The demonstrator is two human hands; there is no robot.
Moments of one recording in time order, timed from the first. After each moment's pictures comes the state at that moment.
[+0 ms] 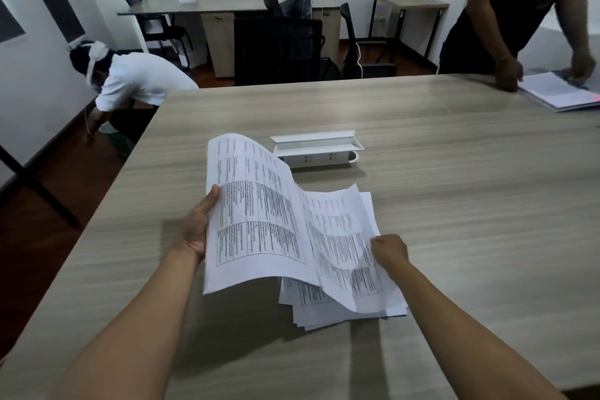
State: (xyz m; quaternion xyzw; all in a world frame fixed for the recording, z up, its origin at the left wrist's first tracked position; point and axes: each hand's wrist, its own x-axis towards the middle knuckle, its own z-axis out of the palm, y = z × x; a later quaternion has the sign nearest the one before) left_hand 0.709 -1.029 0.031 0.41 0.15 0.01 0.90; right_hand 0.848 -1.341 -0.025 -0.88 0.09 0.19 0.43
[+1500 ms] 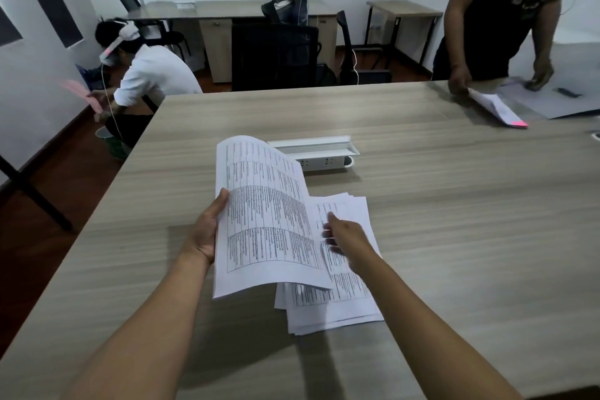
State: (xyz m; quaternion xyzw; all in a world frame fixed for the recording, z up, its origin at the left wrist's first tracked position) left_hand 0.720 -1.050 0.031 0.42 0.15 0.04 0.90; right_hand 0.819 -1.283 0.024 -0.76 0.05 0.27 0.59
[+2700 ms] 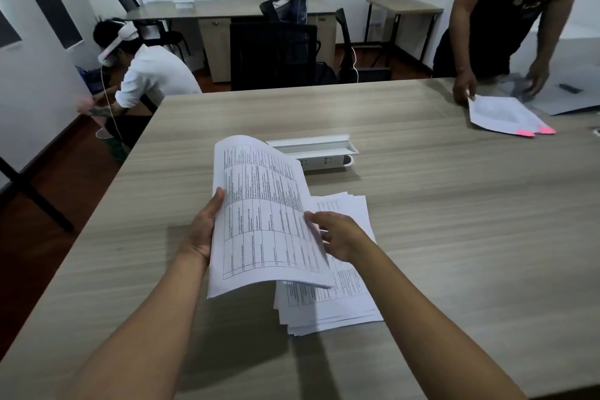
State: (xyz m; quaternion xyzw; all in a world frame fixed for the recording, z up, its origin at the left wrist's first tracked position) left_hand 0.721 -1.045 0.030 0.41 0.15 0.03 0.90; right_hand 0.829 -1.274 0.038 -0.61 0.04 0.42 0.68
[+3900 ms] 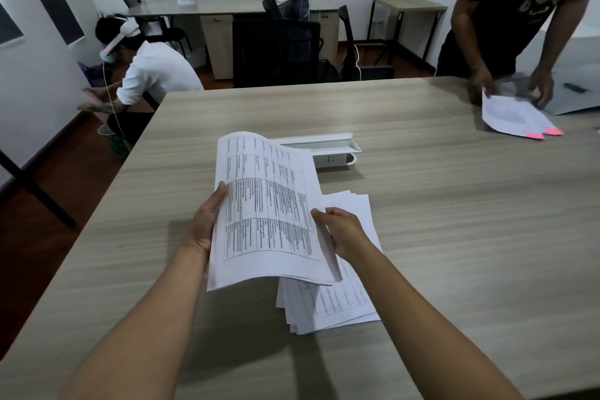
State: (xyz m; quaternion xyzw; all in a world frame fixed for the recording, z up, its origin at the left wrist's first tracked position) left_hand 0.724 -1.040 0.034 0.40 0.13 0.00 0.91; right_hand 0.827 -1.265 0.027 -0.65 0.06 0.31 0.69
